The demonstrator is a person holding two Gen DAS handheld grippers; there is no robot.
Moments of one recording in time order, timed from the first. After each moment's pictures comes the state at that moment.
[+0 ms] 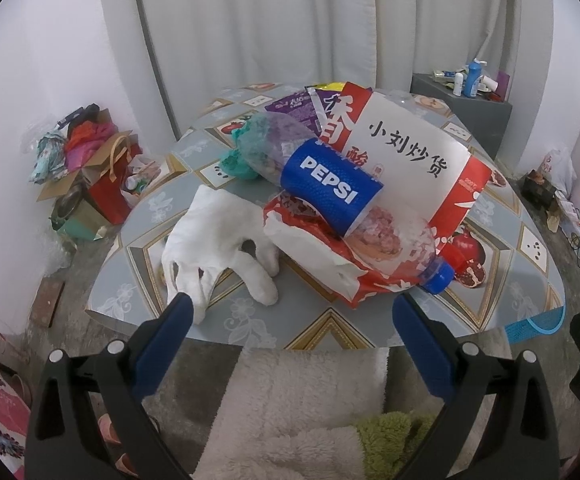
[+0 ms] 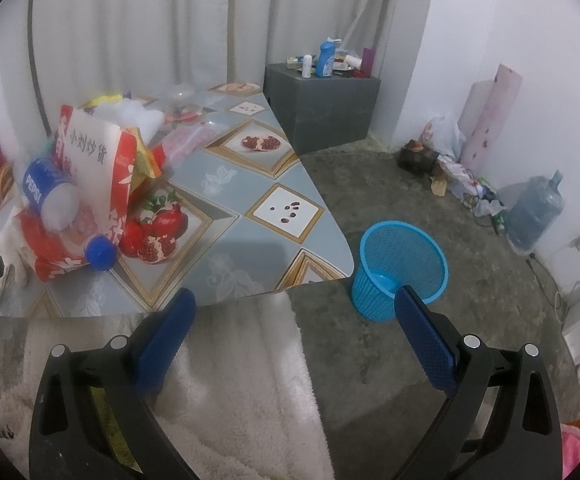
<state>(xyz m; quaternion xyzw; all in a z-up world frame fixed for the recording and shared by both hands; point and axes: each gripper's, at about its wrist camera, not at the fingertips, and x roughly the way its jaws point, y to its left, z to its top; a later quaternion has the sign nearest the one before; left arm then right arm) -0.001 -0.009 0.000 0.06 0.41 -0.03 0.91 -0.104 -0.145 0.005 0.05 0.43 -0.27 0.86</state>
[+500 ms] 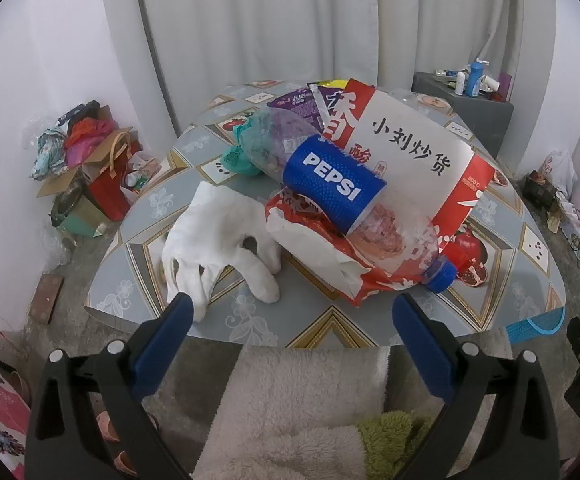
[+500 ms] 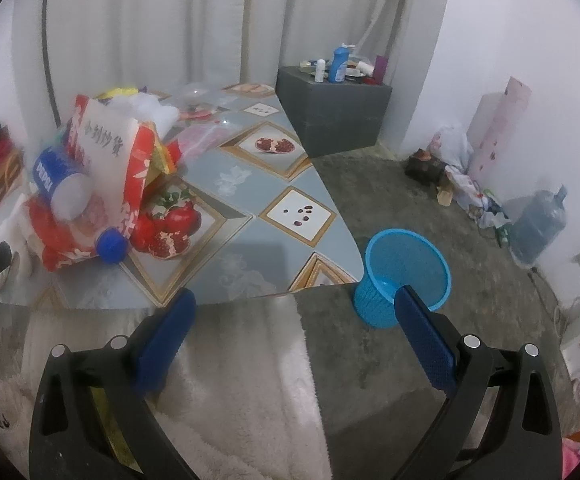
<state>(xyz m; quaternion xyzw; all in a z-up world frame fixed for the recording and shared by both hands) -0.001 -0.007 -0.001 0.06 0.41 -0.03 0.91 -0.102 -0.134 0.006 0.03 0.44 -0.25 0.86</state>
